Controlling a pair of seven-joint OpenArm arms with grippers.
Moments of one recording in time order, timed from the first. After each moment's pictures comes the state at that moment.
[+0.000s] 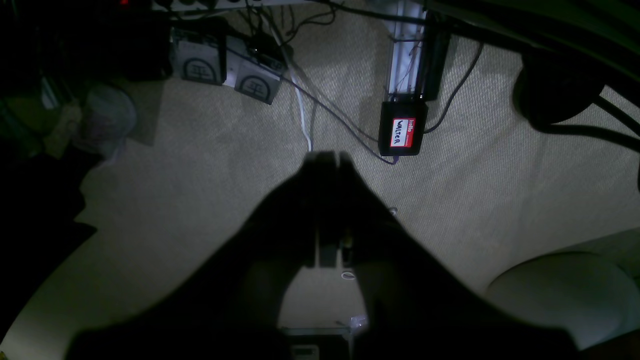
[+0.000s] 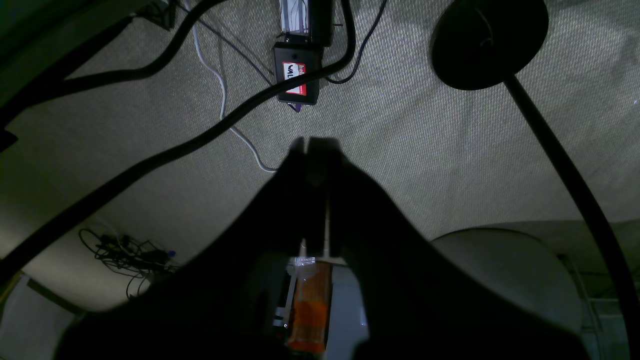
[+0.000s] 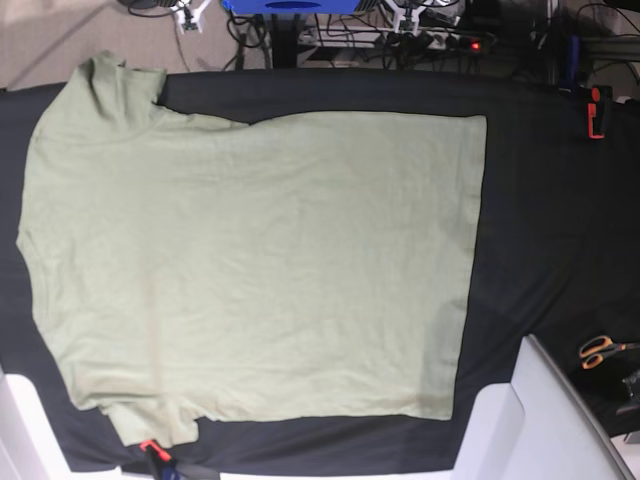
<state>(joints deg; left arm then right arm) 12.7 -3.1 1.2 14.0 0.0 -1.6 -0.9 -9.0 0.1 1.3 9.1 -2.7 7.4 -6.0</state>
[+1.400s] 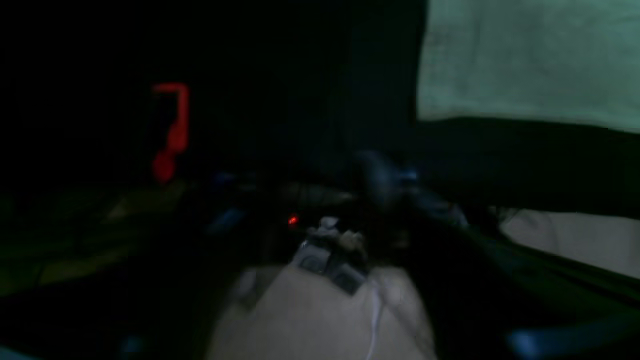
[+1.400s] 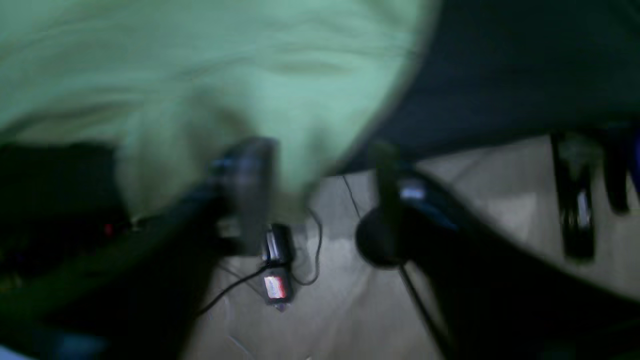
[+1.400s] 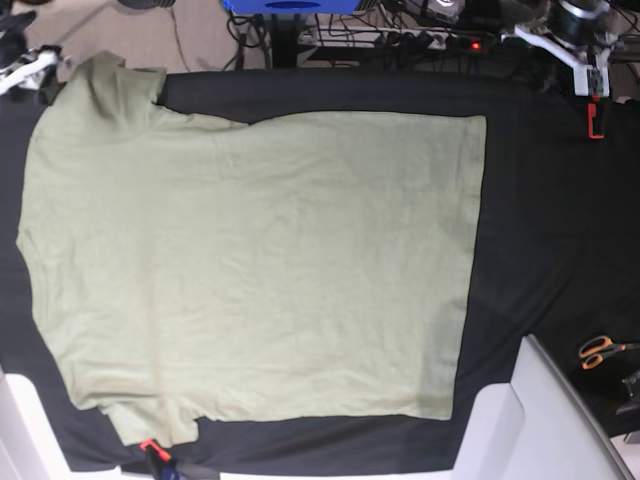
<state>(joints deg) 53.3 -18.7 -21.4 104.9 -21.0 -7.8 13.2 -27.0 -2.2 54.6 98.7 20.1 40.3 -48.9</state>
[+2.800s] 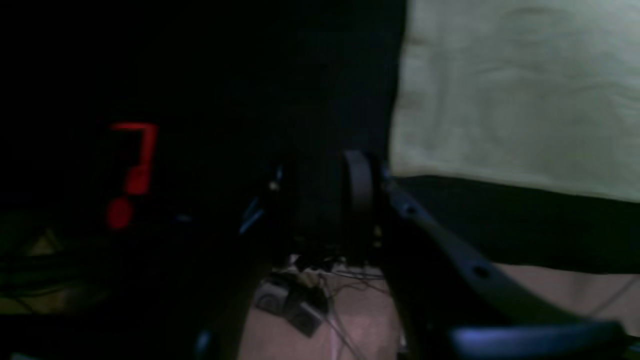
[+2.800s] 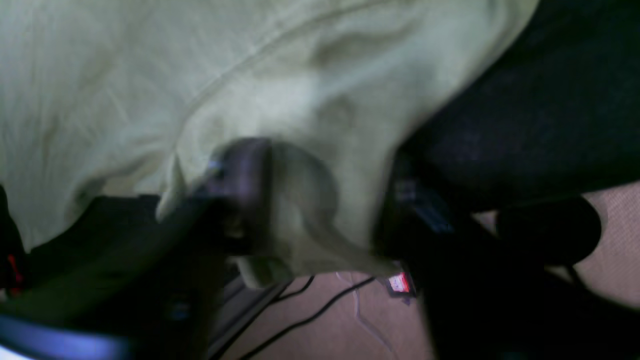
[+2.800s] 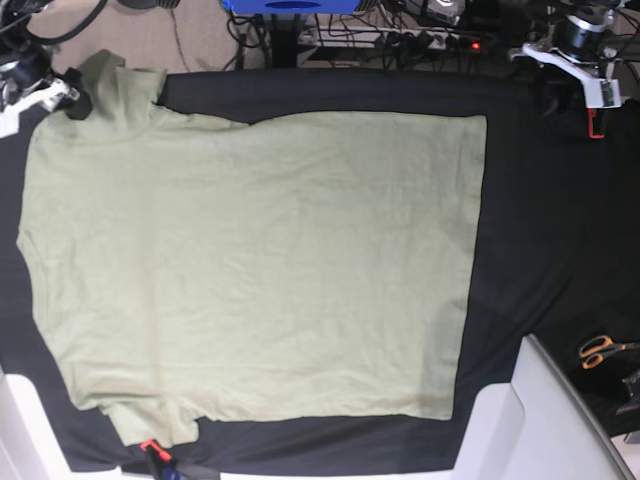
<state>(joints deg) 44.2 -8.9 -33.8 98.6 -20.9 -24.4 13.8 -16.8 3.4 53.0 70.9 33.0 40.6 -55.2</state>
